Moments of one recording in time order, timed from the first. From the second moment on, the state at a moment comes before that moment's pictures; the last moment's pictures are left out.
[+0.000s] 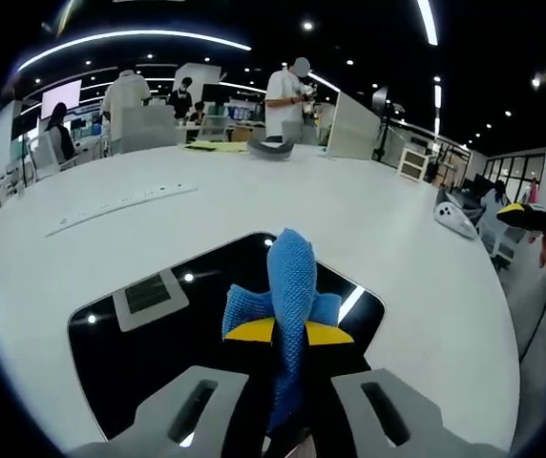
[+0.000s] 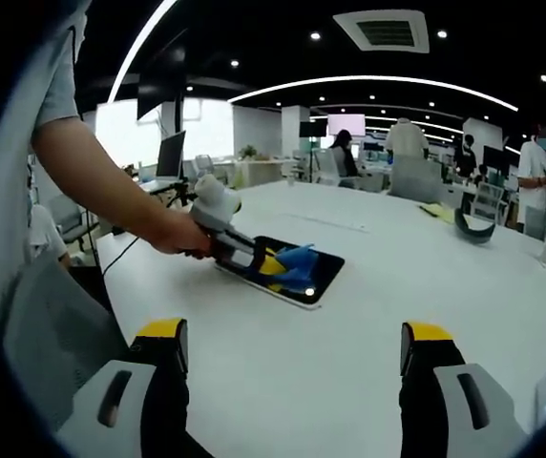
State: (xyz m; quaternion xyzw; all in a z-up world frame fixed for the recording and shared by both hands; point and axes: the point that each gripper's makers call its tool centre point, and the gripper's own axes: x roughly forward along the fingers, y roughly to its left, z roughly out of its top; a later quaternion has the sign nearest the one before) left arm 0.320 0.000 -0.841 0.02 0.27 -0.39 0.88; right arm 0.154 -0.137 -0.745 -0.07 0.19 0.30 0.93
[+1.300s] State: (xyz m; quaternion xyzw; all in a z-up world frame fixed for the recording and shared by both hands) left arm 0.315 0.002 -0.843 0.02 0.27 -0.39 0.88; right arm 0.150 -0.133 -0.748 -0.08 0.20 0.31 0.93
